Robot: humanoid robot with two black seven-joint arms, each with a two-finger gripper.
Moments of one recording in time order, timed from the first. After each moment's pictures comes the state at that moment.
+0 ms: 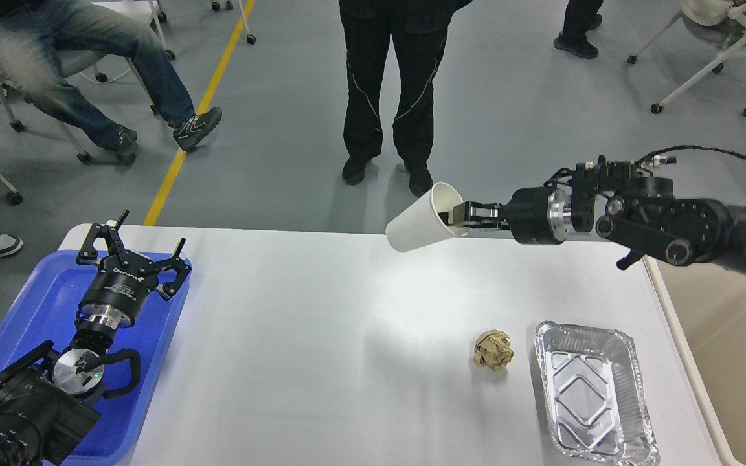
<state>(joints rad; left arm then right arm) -0.57 0.28 -0.93 -0.27 -0.13 -0.79 -0.32 1.38 -0.41 -0.34 0.81 -0.76 0.29 0.54</state>
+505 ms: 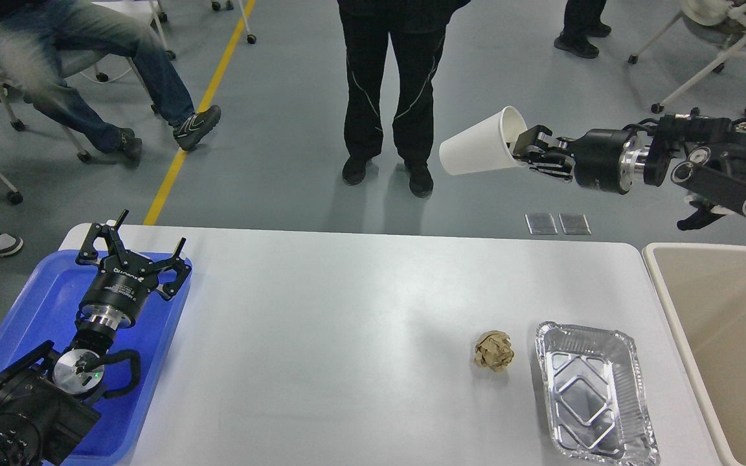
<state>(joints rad) -0.57 0.28 -0.93 -0.27 -0.13 -0.79 -0.32 1.38 -0.52 -0.30 0.70 -0.60 0.34 0.55</state>
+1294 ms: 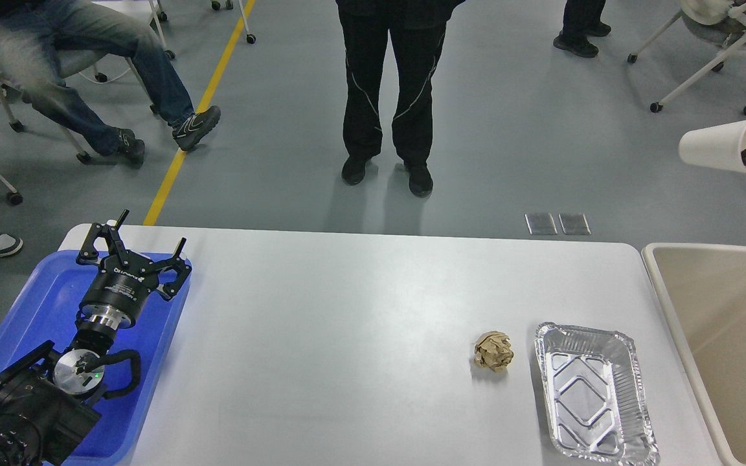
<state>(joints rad) -0.57 0.28 -0.93 -0.27 -0.13 -0.79 -0.32 1.02 -0.58 -0.28 -0.08 -0.35 0.40 0.51</state>
